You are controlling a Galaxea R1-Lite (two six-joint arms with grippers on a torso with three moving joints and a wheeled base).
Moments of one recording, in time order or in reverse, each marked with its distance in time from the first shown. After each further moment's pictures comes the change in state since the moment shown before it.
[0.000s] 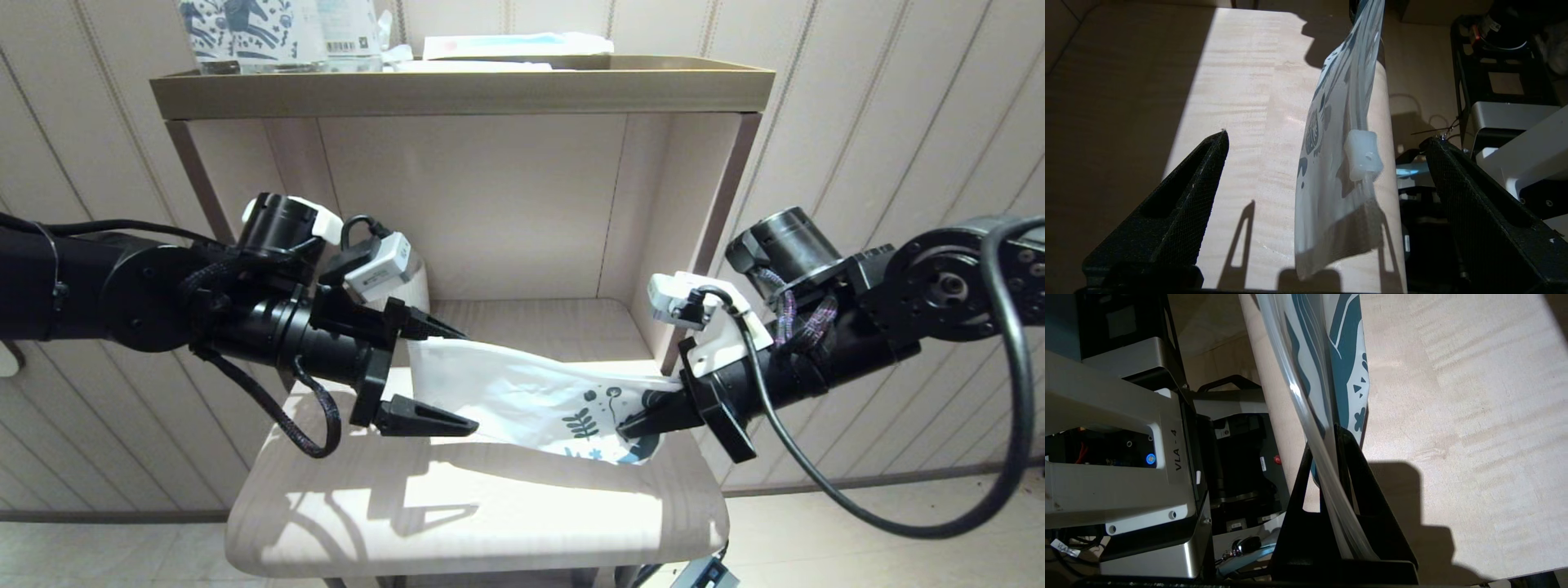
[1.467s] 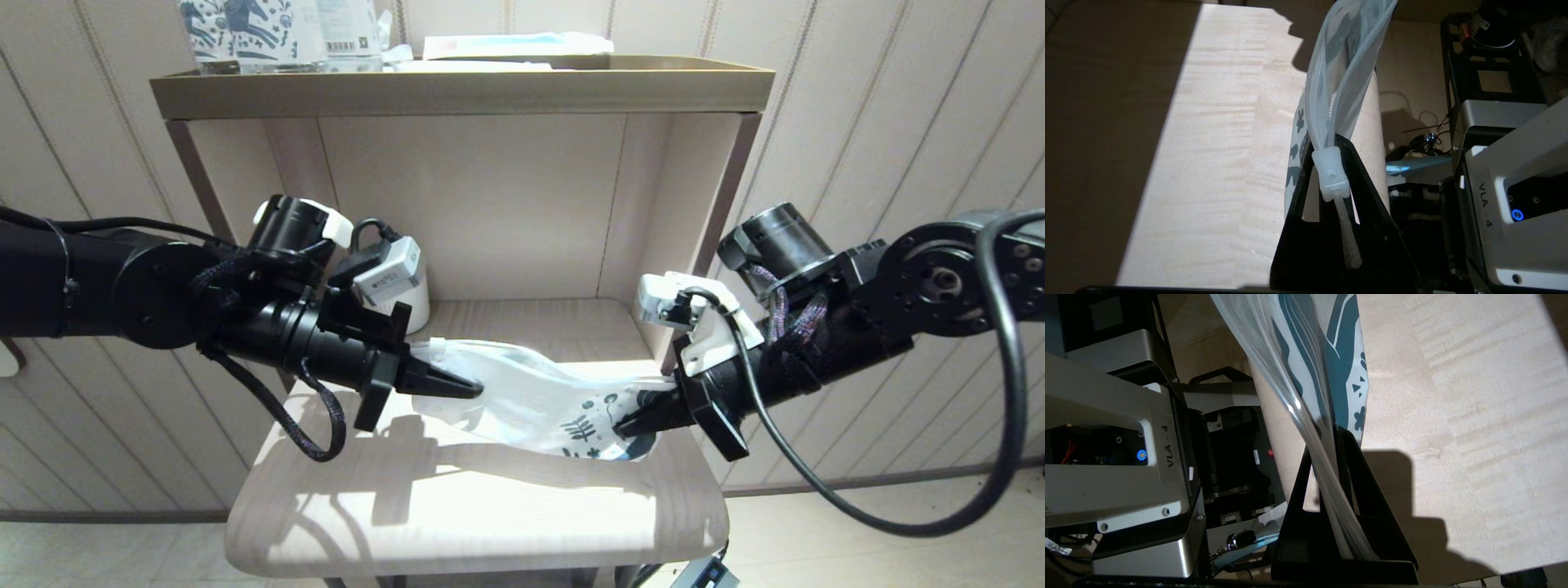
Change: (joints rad) left arm -0.019 0.010 -0.019 0.043 0.001 0.004; right arm 0.021 0.007 -0.026 0.019 -0.055 0.003
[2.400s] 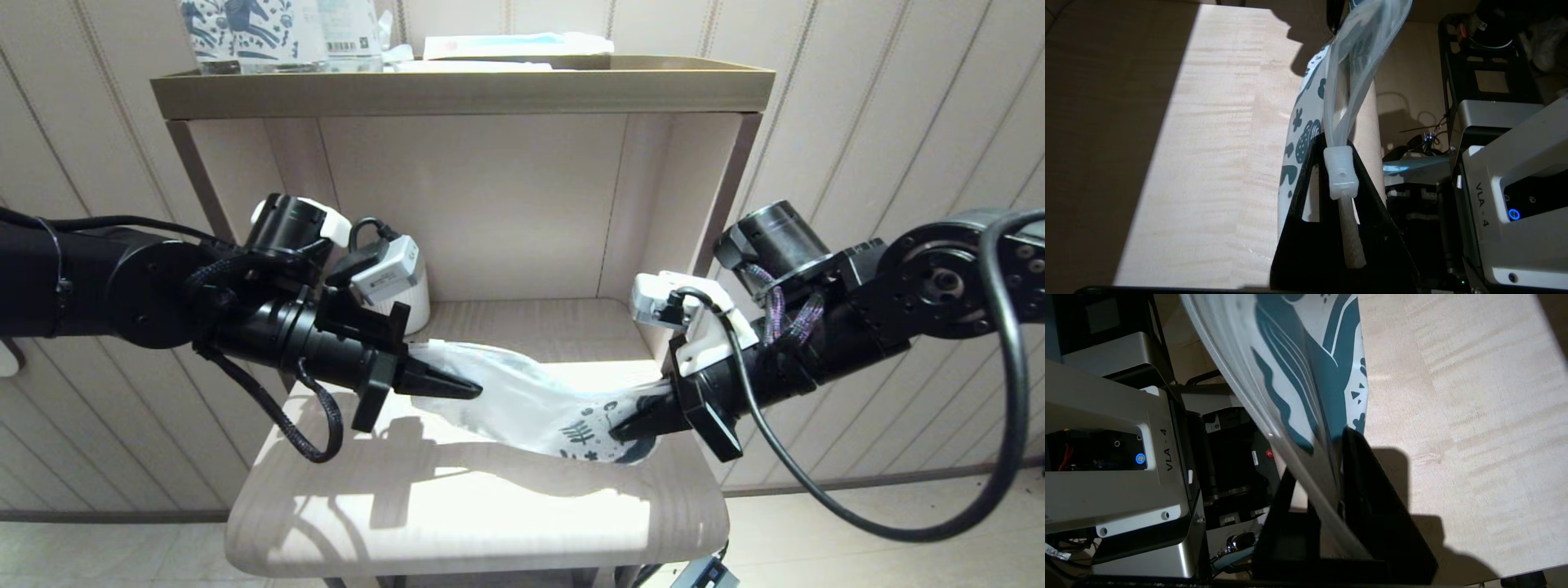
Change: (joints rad) left arm 0.000 -0.008 0.001 0.007 -0.001 0.000; right arm 0.019 -0.003 -0.002 -0.014 -0.024 0.023
